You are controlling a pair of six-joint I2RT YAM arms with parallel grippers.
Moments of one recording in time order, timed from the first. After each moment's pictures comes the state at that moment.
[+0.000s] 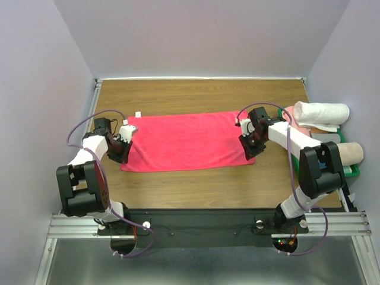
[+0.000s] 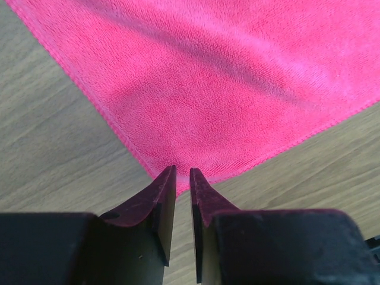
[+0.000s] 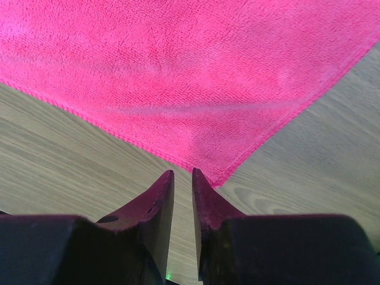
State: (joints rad) left arm 0.18 1.44 0.86 -0.69 0.31 0.62; right arm 0.26 1.62 1.07 -0.77 -0.20 -0.23
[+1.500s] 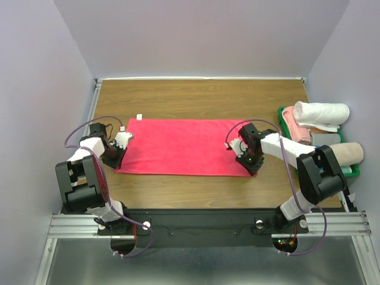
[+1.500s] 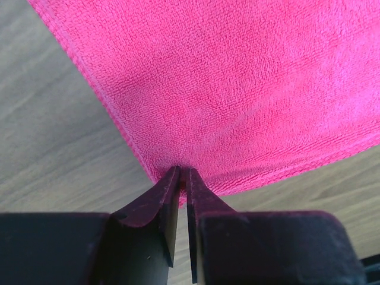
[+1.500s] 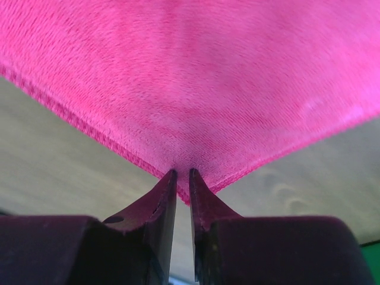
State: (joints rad) left arm 0.26 1.50 0.81 -0.65 0.24 0.75; right arm 0.38 1.58 0.90 -0.79 -0.08 -0.46
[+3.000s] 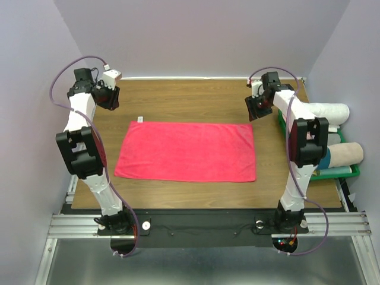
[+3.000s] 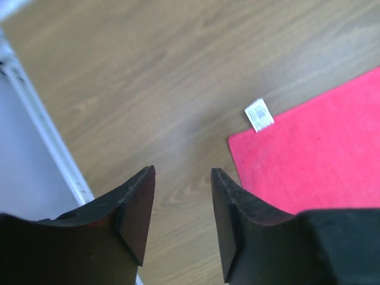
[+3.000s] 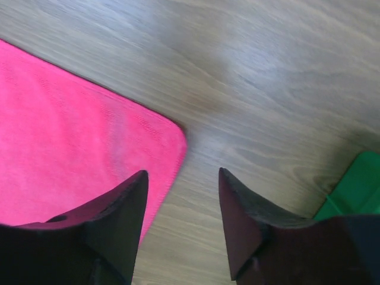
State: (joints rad) left arm 0.25 1.89 1.70 -0.63 0.49 0.61; right arm 0.09 2.04 1.73 -0.79 -0.19 -0.29
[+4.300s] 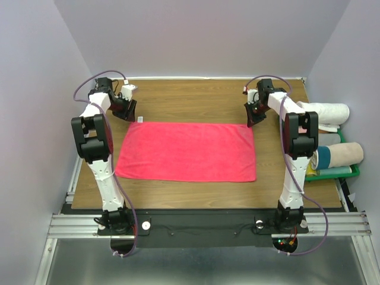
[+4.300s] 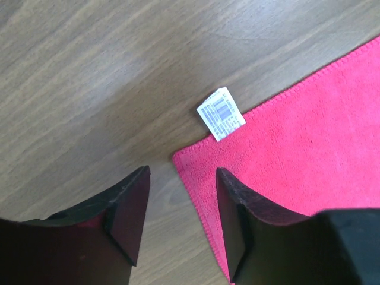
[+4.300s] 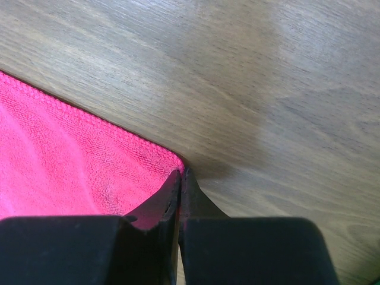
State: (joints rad) left arm 0.16 2.17 1.77 -0.75 0.47 0.60; right arm 0.06 2.22 1.79 -0.81 -0.28 -0.26
